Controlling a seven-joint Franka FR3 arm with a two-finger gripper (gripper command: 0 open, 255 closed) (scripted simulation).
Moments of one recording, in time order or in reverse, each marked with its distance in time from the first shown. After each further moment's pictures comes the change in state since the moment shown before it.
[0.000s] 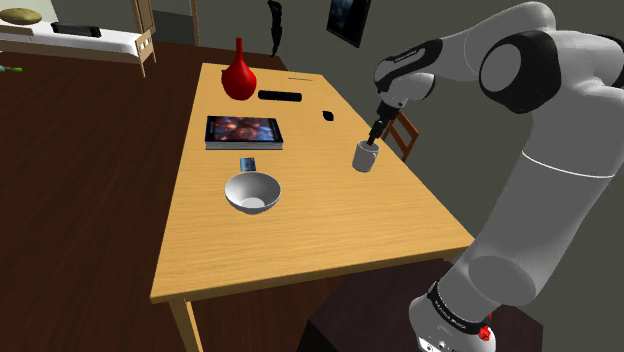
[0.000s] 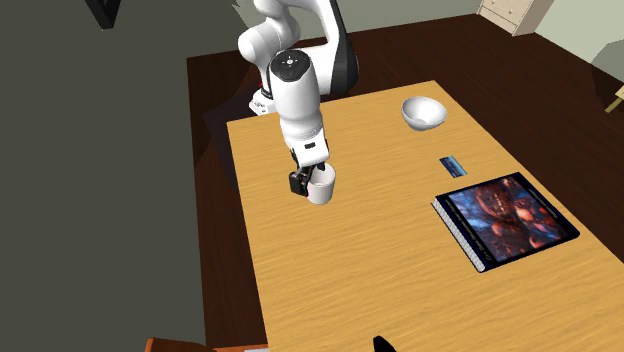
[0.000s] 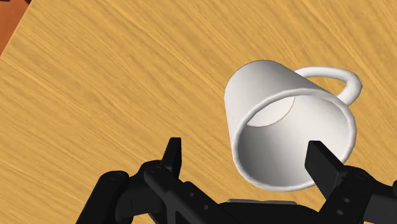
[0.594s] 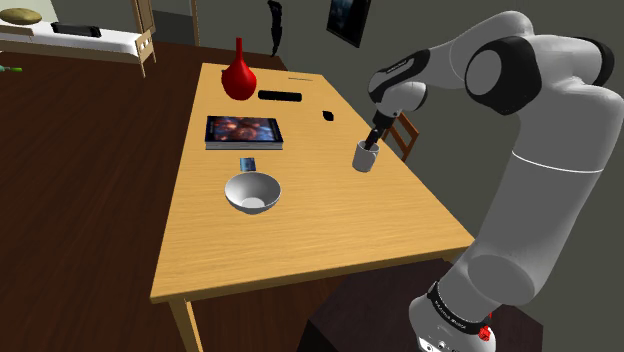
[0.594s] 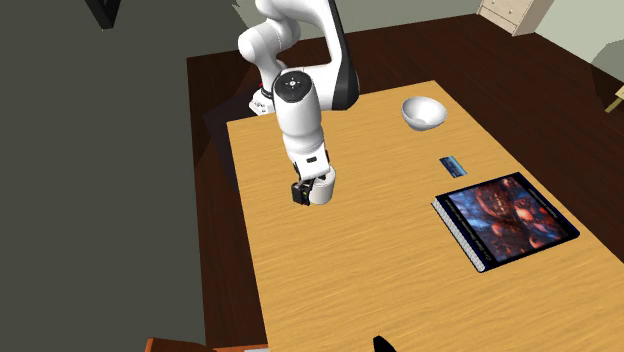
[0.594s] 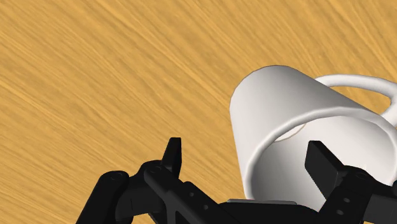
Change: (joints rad) arm -0.014 0.066 0.018 -0.022 0.058 0.072 -0.042
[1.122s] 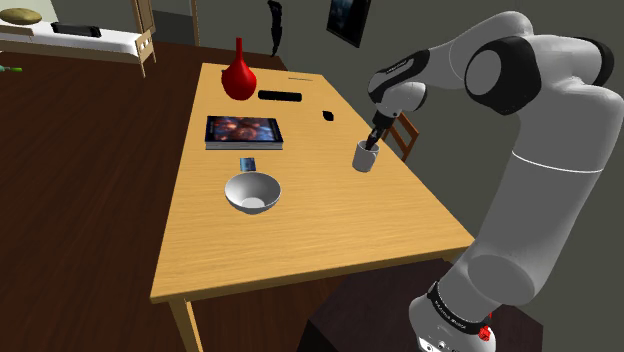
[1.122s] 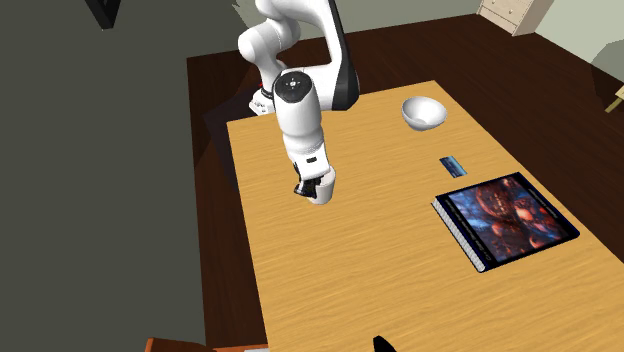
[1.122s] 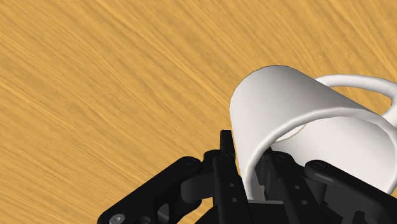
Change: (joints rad) arm 0.000 0.001 0.001 -0.002 0.001 0.002 0.000
